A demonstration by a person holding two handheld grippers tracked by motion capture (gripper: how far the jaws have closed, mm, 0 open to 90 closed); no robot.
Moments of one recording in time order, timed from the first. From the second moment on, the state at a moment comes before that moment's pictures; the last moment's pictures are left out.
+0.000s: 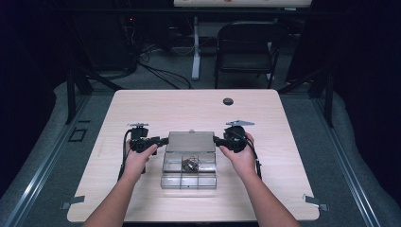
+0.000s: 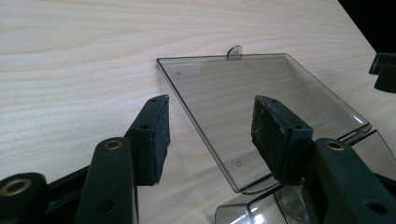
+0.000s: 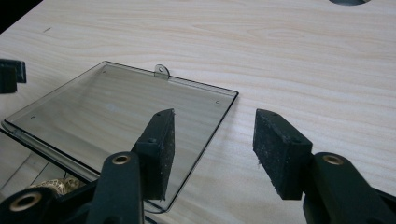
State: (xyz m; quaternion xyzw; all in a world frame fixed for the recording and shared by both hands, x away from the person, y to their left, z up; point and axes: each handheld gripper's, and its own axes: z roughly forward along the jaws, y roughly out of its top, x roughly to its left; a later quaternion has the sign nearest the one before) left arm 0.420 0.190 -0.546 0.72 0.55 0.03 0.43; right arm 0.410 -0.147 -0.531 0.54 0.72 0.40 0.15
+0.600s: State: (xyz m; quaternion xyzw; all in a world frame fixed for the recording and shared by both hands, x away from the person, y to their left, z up) left arm 0.425 0.183 -0.555 0.71 0.57 0.00 0.41; right arm 0.420 -0.132 -0.540 0.55 0.74 0.38 0.09
